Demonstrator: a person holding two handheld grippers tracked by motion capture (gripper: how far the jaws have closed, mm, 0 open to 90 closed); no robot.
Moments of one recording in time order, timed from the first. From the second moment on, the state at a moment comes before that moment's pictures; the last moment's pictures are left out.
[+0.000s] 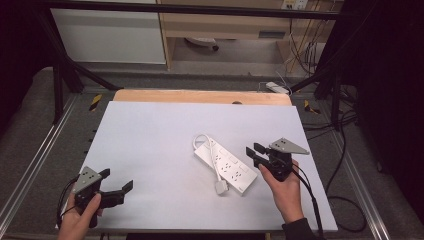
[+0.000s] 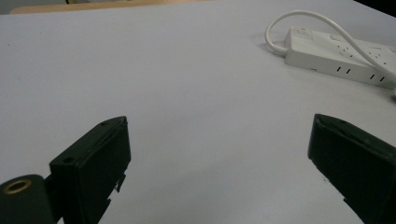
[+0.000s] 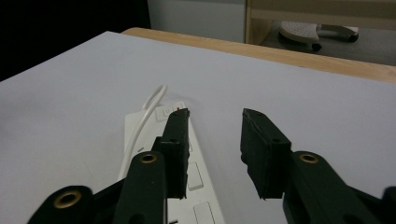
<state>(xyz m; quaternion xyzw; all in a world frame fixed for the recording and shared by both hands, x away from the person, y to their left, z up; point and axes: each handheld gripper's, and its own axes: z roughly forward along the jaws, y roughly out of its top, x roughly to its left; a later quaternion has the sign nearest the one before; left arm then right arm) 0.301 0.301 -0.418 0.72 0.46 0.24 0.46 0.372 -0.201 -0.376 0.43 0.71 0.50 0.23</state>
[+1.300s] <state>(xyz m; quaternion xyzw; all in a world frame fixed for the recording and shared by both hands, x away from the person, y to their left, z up) 0.300 0.300 -0.418 0.73 0.46 0.23 0.46 0.392 -0.177 -0.402 0.40 0.76 0.46 0.21</state>
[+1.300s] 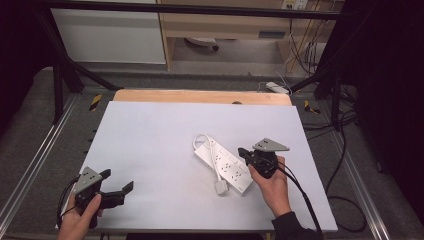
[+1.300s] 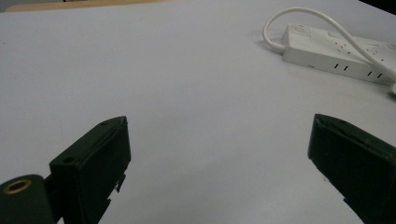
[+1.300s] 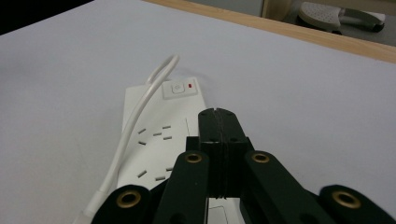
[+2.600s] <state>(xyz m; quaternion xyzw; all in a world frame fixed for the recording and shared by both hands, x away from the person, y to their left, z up) 0.301 0.295 -0.420 0.74 0.45 0.23 0.45 0.401 -0.170 -0.429 0.41 0.79 0.41 0.18</state>
